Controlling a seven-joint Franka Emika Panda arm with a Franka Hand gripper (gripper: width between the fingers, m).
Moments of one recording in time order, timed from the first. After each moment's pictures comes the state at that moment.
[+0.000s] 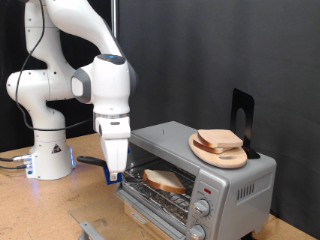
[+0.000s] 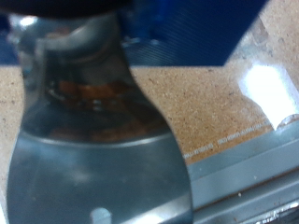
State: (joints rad) arm -0.19 -0.07 0.19 -2.54 -0.06 2.53 -0.35
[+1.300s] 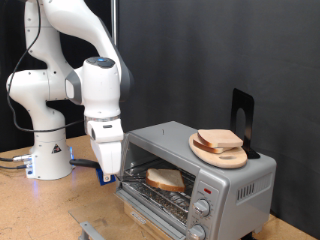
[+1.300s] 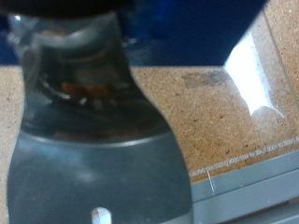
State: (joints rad) arm -0.21 -0.11 0.15 -2.60 0.03 2.53 -0.55
